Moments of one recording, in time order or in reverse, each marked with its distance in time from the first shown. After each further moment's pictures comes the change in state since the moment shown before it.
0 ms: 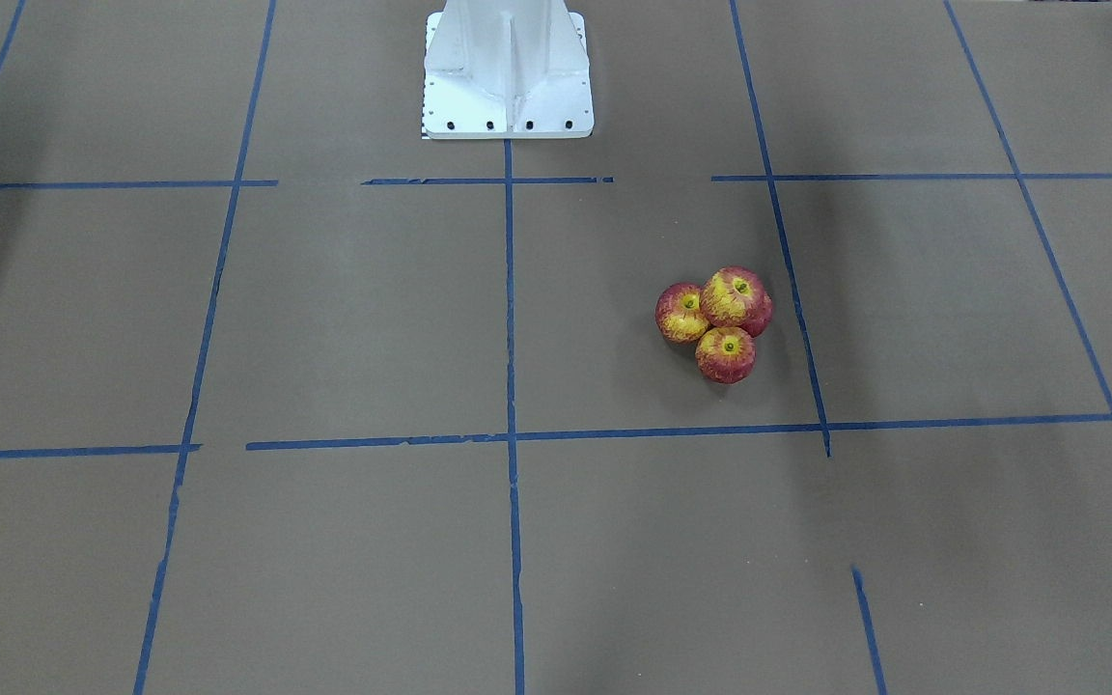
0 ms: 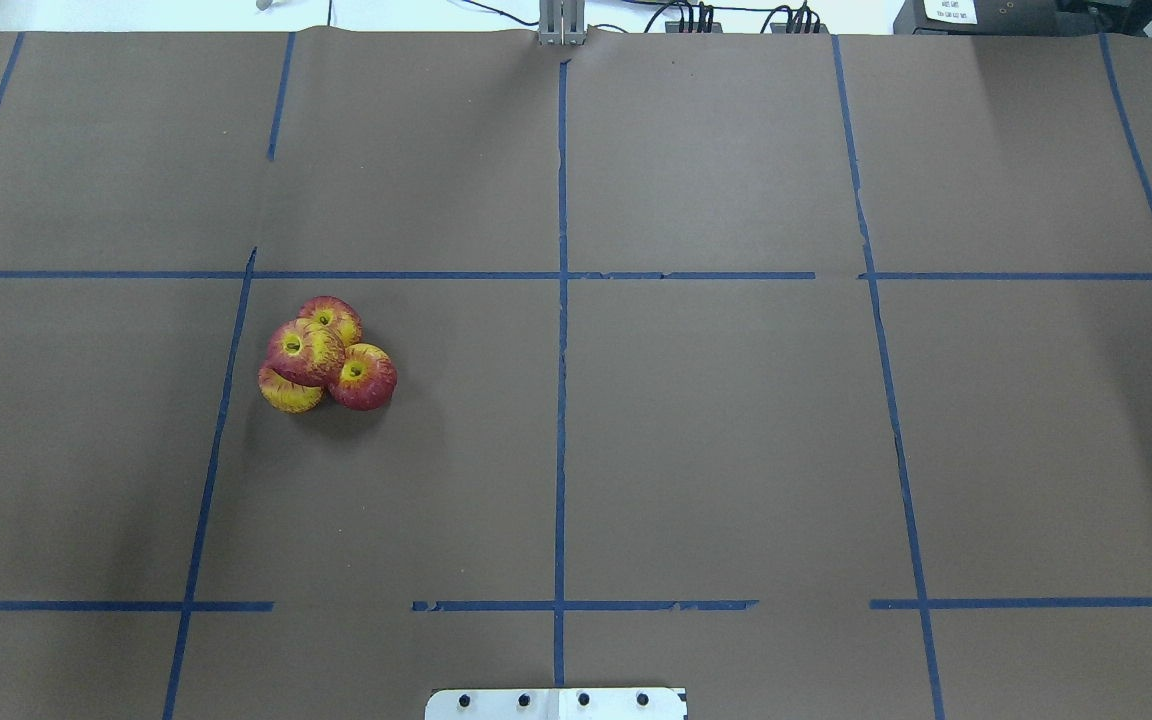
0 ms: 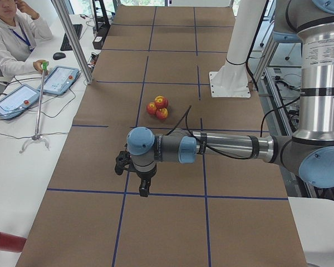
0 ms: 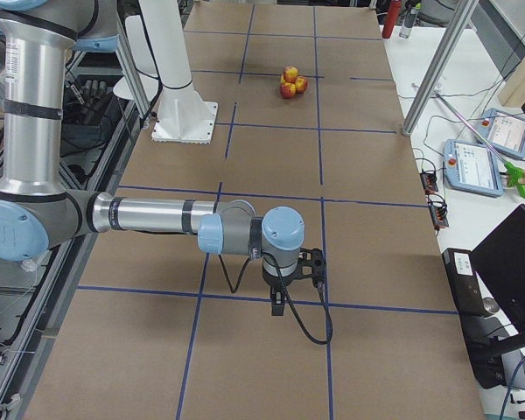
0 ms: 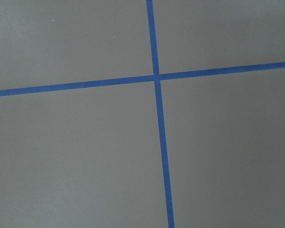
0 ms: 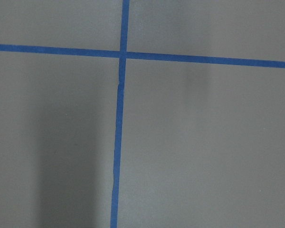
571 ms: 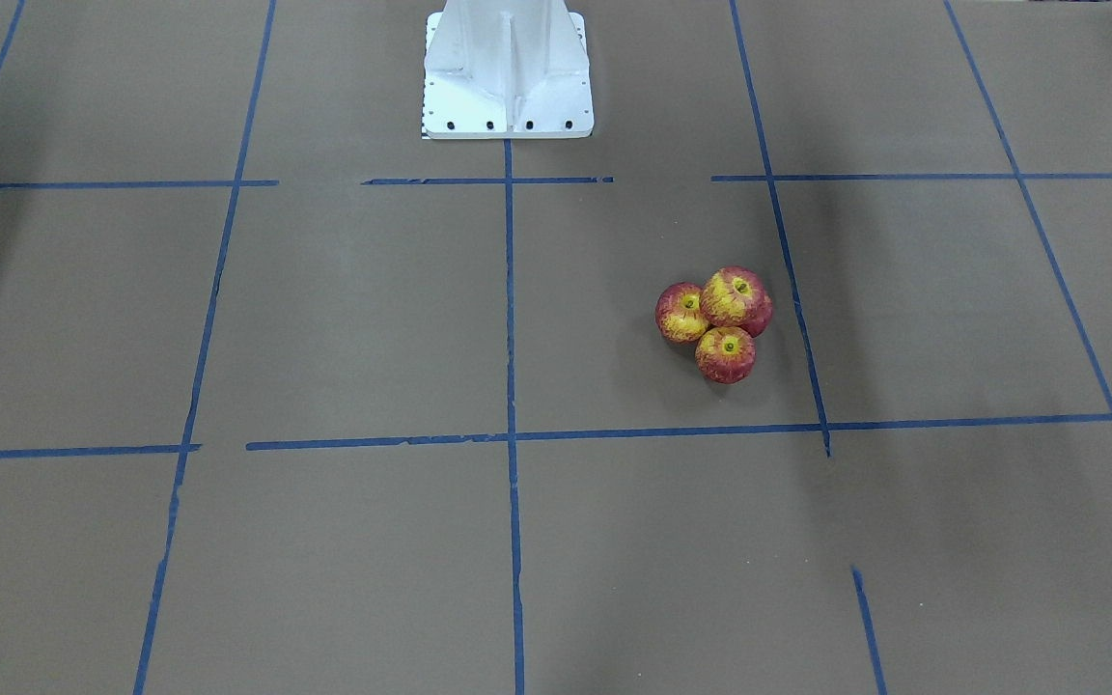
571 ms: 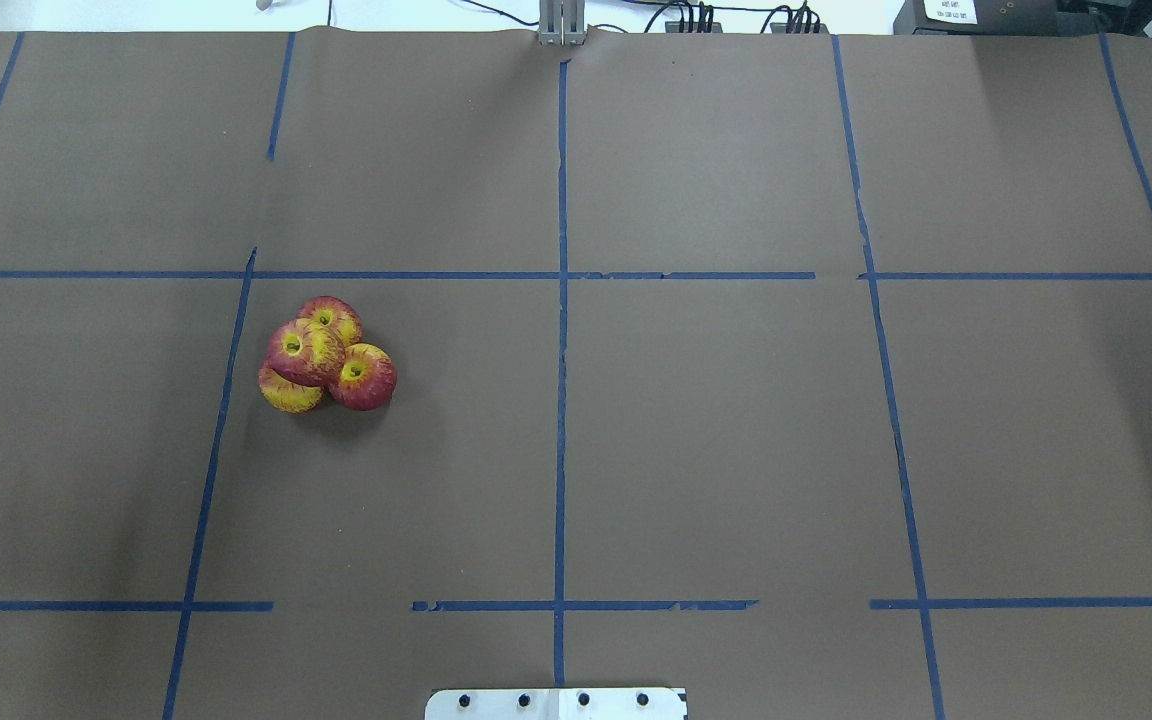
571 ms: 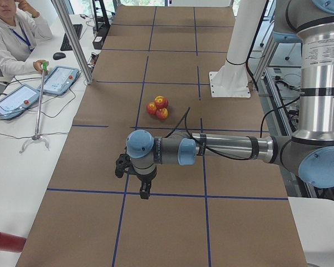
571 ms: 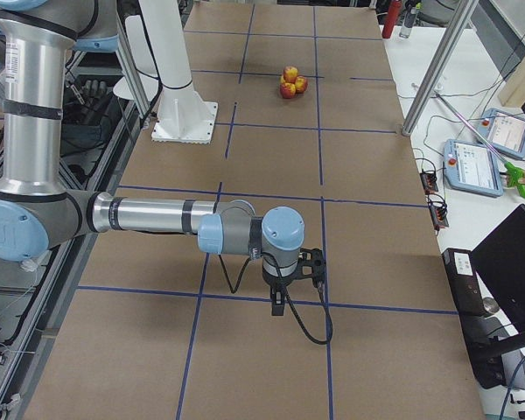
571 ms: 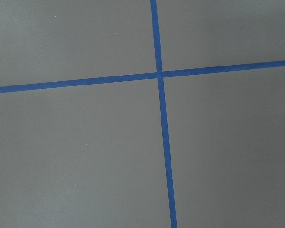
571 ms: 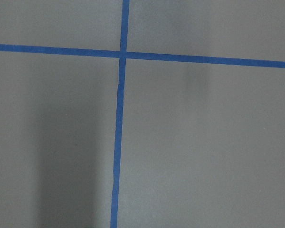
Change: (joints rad) left arm 0.000 -0.004 0.022 0.004 0.000 0.003; right arm 0.000 0.000 0.000 0.000 0.000 0.000
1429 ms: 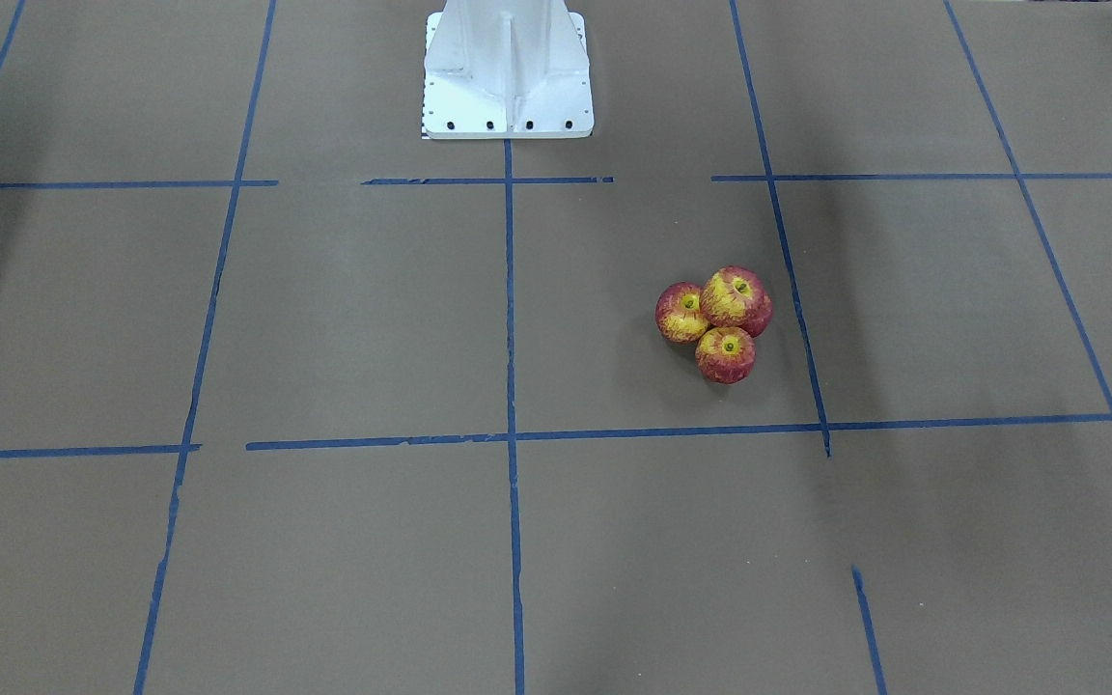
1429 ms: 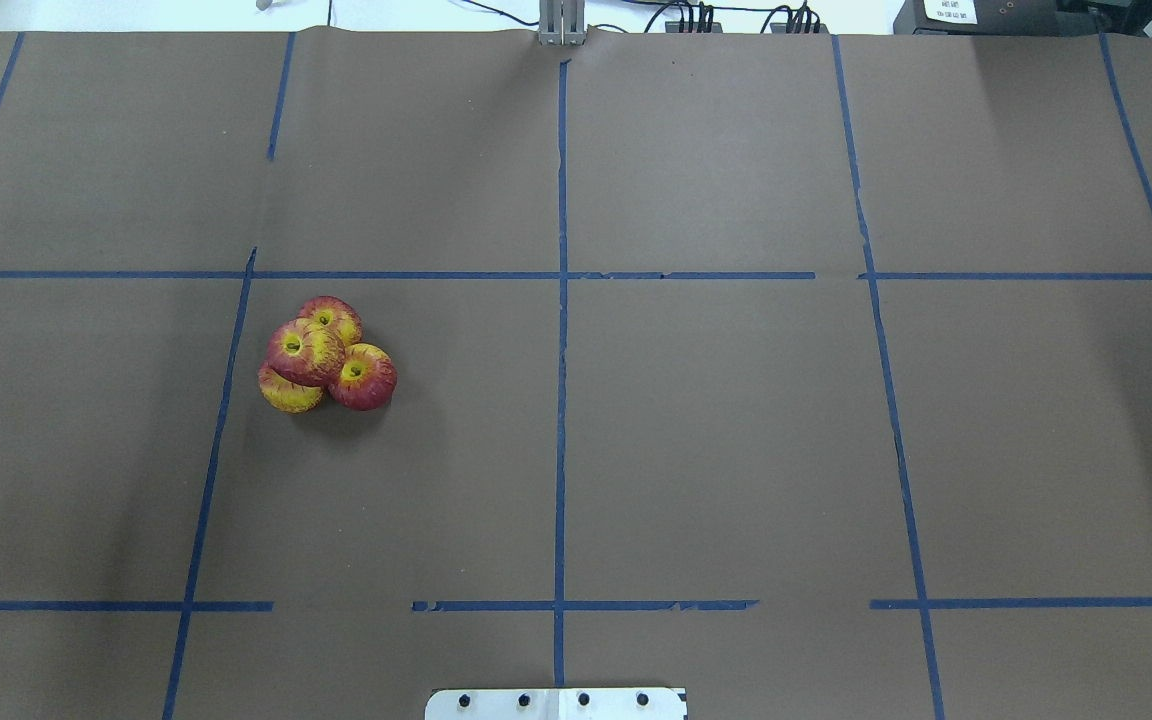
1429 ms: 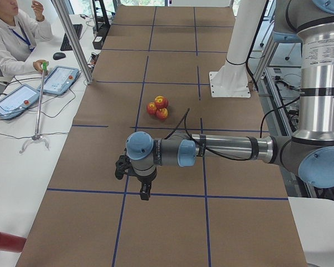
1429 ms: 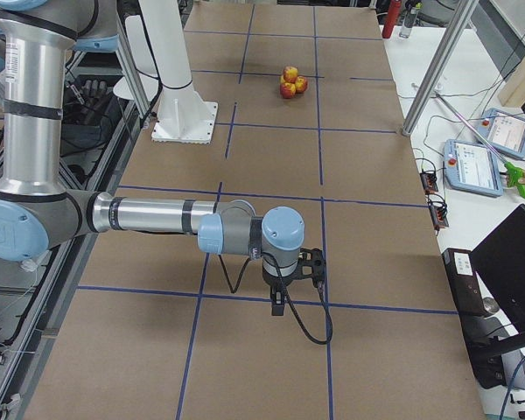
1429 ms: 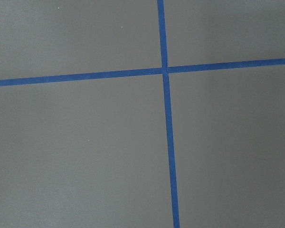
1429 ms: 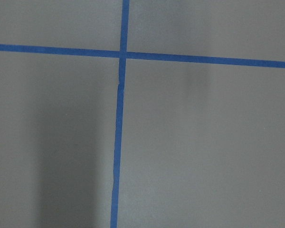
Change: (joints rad) left arm -0.001 -0.002 0.008 -0.005 -0.004 -0.008; right arm 0.000 0.000 0.000 0.000 0.000 0.000
